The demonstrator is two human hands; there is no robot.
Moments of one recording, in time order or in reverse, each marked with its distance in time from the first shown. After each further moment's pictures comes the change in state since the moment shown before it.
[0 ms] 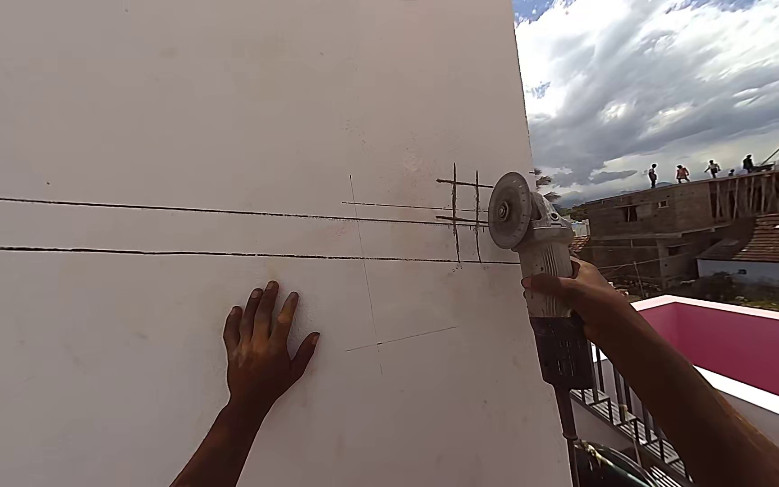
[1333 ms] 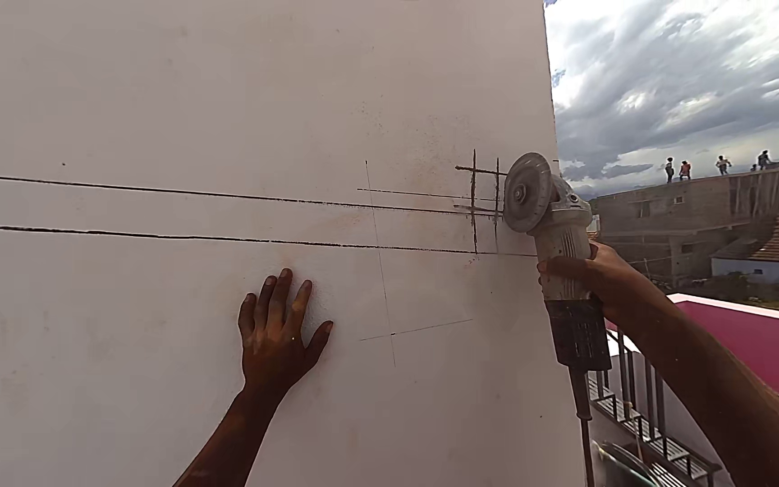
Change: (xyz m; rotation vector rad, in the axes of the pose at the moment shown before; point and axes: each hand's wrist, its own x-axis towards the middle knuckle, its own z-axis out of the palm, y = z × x) left_hand -0.001 0.002 0.001 -0.005 0.000 -0.008; right_hand 0.023 -0.002 0.000 -0.026 -0.038 -0.005
